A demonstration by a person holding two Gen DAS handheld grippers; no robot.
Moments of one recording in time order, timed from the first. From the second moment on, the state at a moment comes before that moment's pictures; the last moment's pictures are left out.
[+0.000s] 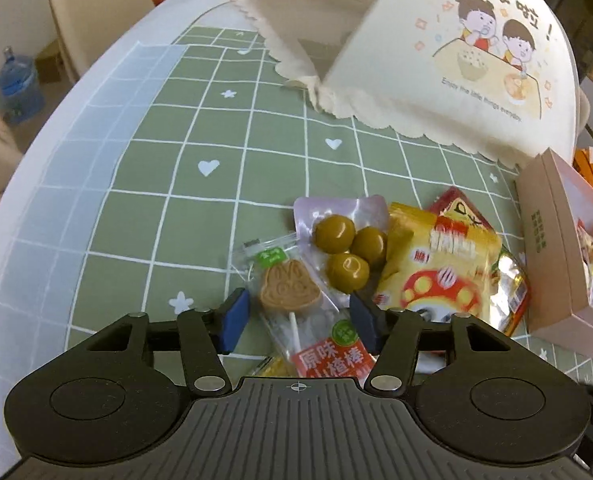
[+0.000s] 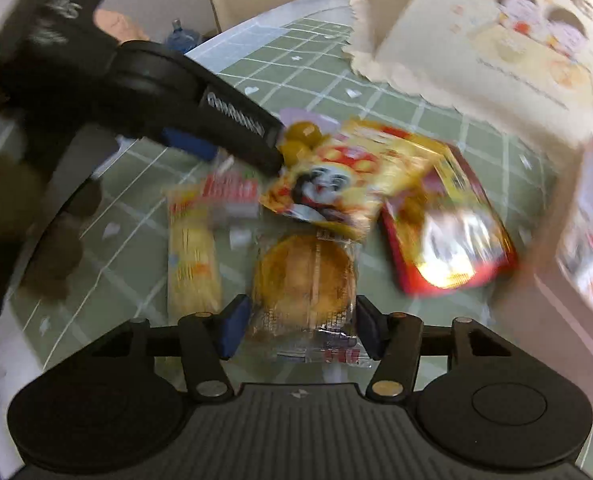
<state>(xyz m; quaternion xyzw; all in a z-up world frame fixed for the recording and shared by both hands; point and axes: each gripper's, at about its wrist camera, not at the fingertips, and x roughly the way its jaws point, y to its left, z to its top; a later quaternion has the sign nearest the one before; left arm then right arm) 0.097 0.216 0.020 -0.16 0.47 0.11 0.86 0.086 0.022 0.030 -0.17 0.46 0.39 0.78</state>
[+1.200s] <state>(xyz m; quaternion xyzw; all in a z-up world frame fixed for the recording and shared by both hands) 0.034 0.200 0.024 -0.25 0.45 0.12 0.85 0.065 -0.035 0.062 -0.14 0.41 0.33 0.84</state>
